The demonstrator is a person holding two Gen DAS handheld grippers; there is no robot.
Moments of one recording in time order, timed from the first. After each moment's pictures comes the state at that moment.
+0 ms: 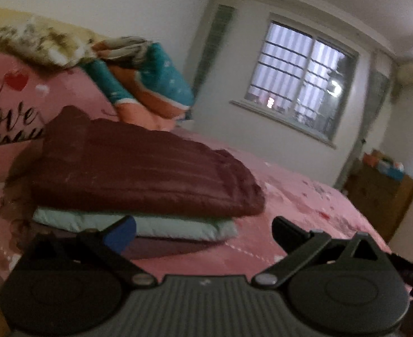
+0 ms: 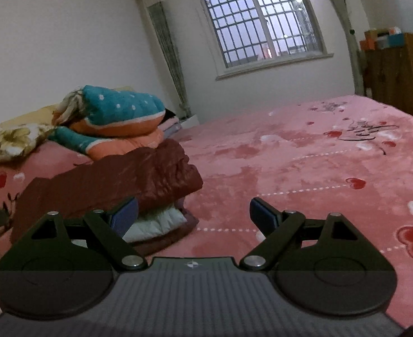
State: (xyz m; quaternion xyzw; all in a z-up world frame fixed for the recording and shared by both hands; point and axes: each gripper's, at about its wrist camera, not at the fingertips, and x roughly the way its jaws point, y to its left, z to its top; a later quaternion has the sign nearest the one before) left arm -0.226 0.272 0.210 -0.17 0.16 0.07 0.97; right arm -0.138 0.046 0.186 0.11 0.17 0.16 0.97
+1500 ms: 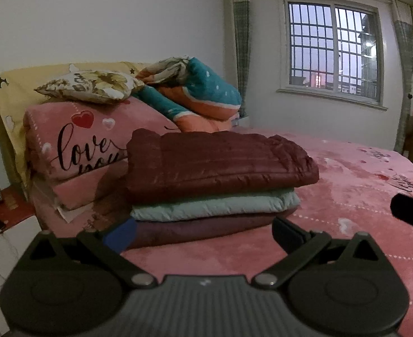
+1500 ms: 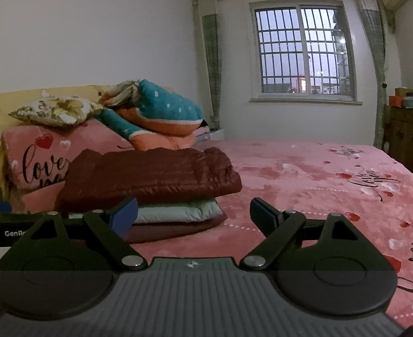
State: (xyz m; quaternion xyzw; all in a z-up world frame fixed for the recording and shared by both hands) left arm -0.318 0.238 0.220 -0.04 0.18 0.22 0.96; right arm -0.204 0.074 0.204 0.00 0.13 0.21 0.97
